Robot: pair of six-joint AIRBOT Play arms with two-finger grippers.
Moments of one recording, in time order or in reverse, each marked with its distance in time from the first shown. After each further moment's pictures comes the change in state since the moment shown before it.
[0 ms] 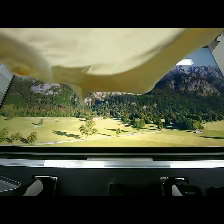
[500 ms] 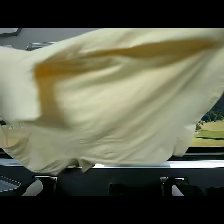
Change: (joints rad) left arm 0.011 -0.031 -0.090 0.161 -0.109 -0.081; right arm 0.000 -0.111 0.054 -0.262 0.176 0.263
